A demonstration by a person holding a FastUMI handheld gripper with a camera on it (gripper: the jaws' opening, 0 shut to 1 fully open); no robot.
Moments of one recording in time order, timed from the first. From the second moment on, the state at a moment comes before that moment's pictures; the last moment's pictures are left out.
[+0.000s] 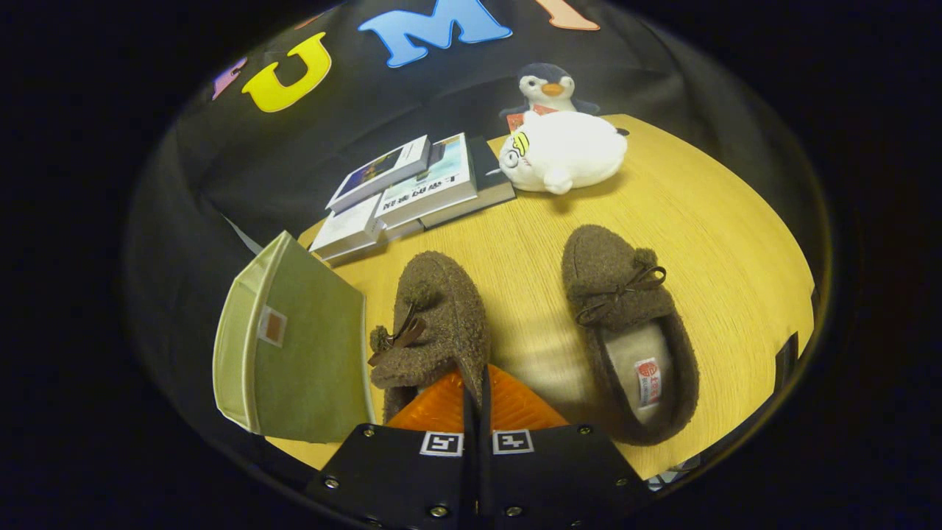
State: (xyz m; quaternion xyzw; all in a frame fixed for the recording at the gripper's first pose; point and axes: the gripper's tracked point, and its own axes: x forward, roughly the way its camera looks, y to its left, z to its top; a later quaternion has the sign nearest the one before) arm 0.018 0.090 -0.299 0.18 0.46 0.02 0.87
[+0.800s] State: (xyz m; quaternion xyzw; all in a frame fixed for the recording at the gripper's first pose) arm 0.054 0.217 -0.167 0.23 0.40 0.09 0.89
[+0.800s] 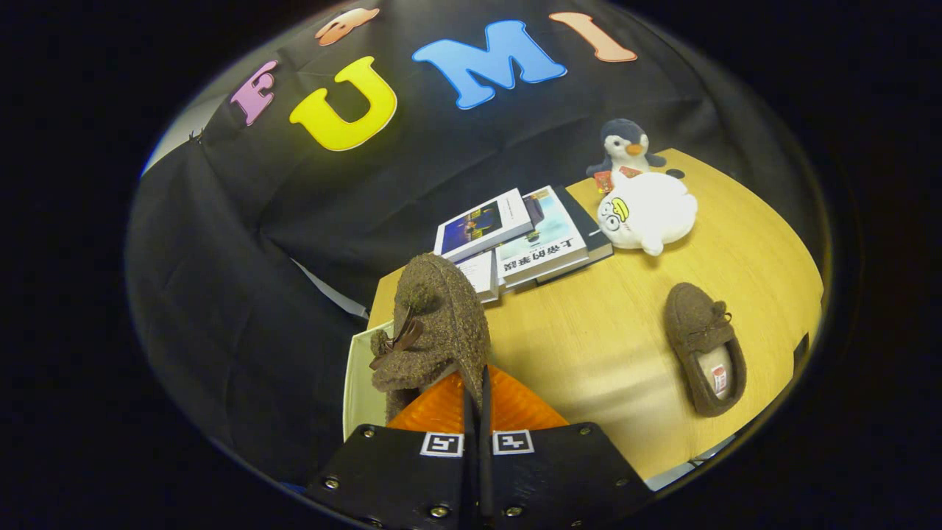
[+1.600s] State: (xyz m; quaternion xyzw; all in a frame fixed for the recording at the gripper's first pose) arm 0.049 0.357 -0.270 0.20 0.47 0.10 0.86
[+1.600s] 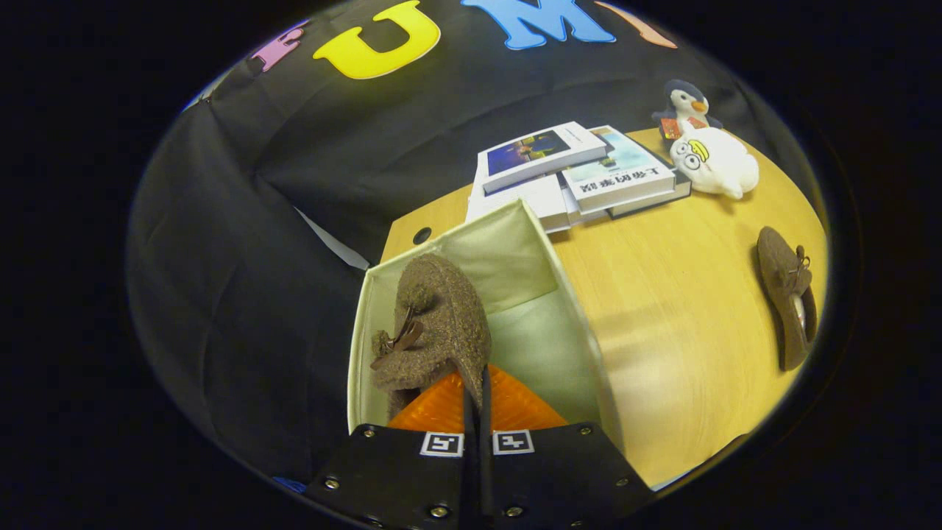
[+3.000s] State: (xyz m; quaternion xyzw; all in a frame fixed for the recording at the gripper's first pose) arm 0.037 0.257 -0.164 0.09 0.33 0.19 0.92
